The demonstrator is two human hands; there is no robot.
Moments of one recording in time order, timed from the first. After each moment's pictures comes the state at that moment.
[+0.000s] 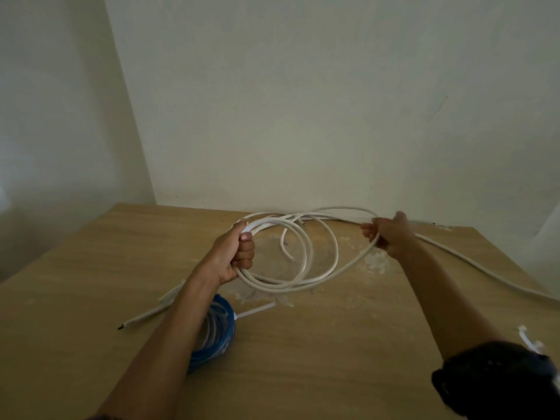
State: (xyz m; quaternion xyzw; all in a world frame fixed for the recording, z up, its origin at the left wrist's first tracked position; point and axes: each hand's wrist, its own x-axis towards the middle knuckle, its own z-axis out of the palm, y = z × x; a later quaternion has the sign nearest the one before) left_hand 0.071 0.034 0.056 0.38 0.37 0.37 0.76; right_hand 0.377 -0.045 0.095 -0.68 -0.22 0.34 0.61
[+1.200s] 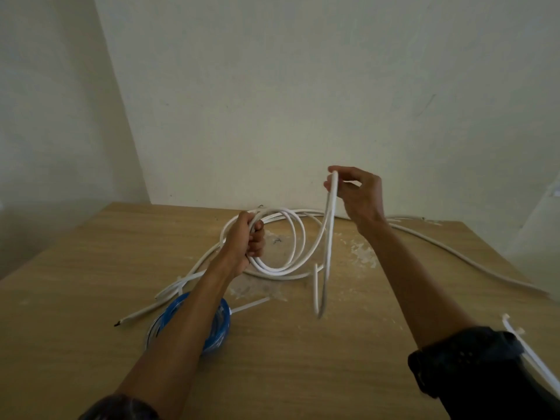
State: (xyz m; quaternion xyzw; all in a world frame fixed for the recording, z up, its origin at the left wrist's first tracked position) left_hand 0.102 0.020 0.064 0.45 0.32 0.42 0.72; right_hand 0.328 -0.041 0.133 -0.54 -0.49 0.14 0.66
